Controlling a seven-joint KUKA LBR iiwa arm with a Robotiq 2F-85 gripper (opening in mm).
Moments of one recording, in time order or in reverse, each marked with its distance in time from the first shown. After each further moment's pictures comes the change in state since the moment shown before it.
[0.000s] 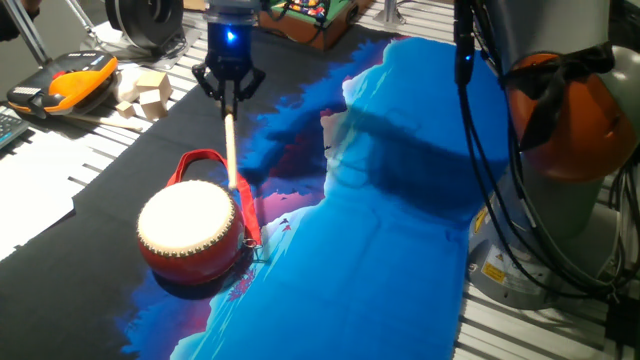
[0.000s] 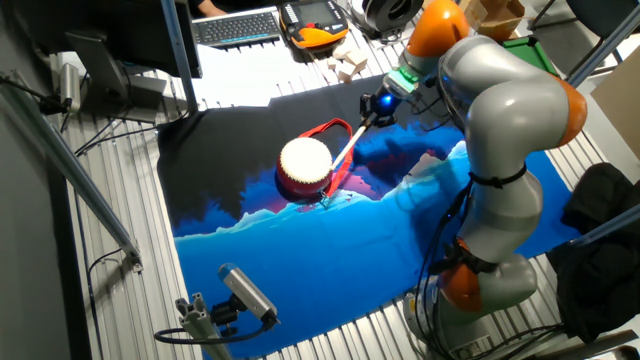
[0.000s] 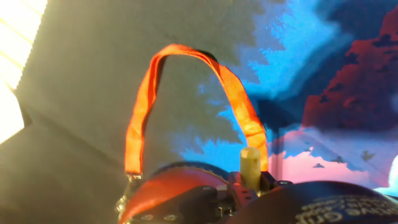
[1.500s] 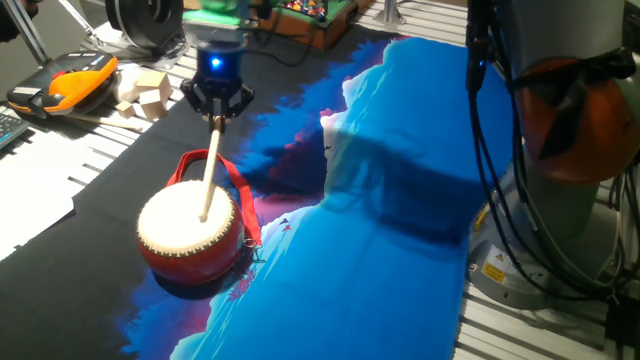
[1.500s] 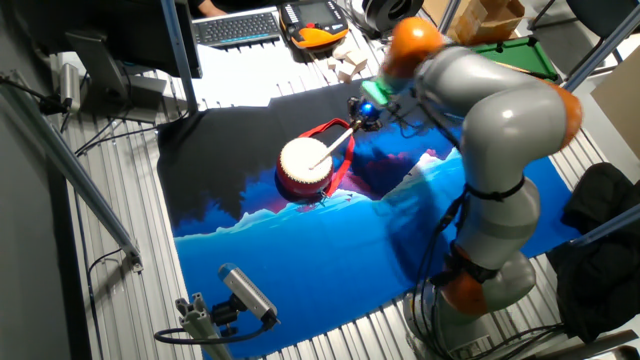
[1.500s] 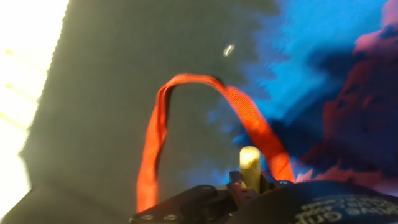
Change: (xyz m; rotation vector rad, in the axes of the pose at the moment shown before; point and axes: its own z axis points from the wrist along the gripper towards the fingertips) arm 0.000 0.020 0.030 0.057 -0.251 0.142
